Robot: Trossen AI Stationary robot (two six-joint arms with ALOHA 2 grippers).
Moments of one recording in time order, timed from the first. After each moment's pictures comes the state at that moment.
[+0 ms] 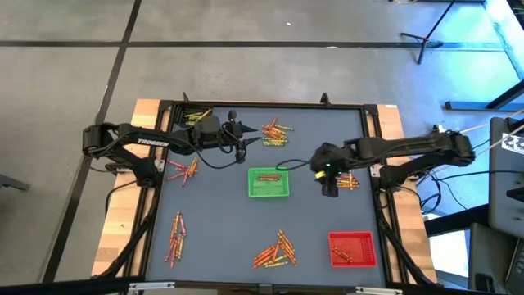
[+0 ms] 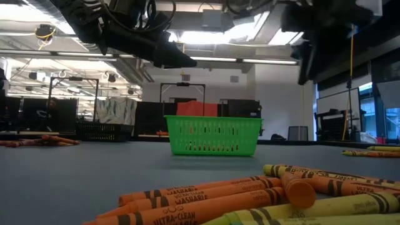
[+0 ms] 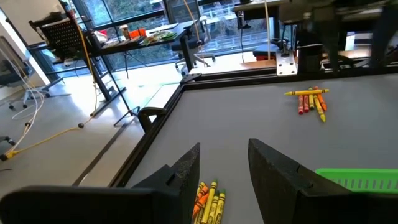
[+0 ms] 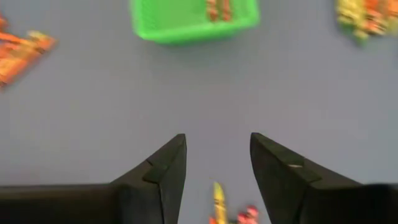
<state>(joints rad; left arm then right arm) 0.30 1.41 0.66 0.56 -0.02 0.21 0.05 1.23 0.97 -0.89 0.04 0.10</state>
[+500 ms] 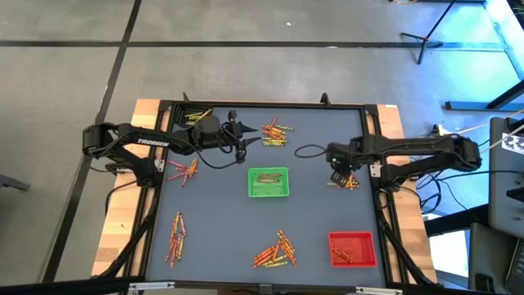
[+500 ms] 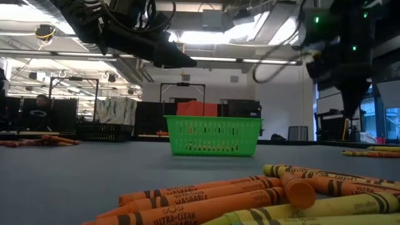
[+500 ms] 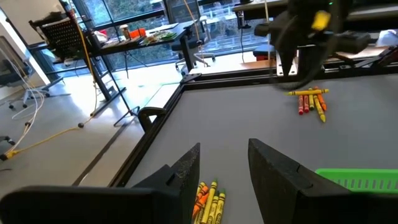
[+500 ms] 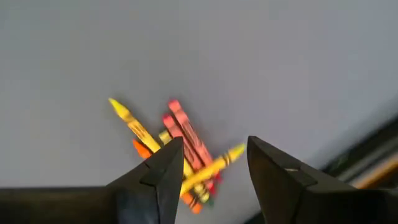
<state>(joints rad) 0.30 1.41 0.66 0.56 -0.02 0.21 -0.14 1.15 0.76 -1.11 0.13 0.47</state>
